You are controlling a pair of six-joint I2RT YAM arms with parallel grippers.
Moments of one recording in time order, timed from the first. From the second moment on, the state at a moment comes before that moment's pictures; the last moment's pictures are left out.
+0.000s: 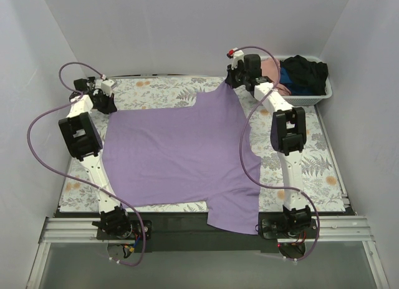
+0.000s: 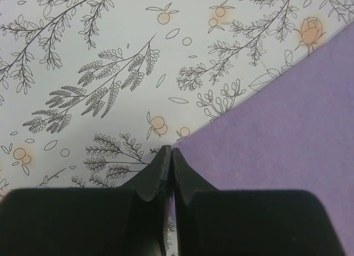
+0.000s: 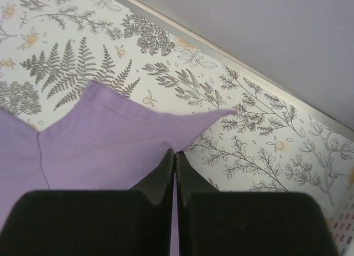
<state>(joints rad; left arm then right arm) 0.35 2.44 2.02 -0.59 0.64 0.73 0.26 2.45 2.15 -0.18 -0.36 -0.13</state>
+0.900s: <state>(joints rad) 0.44 2.01 1.58 -0.46 0.81 0.87 0.26 2.00 1.68 -0.17 -0.39 -0.17</state>
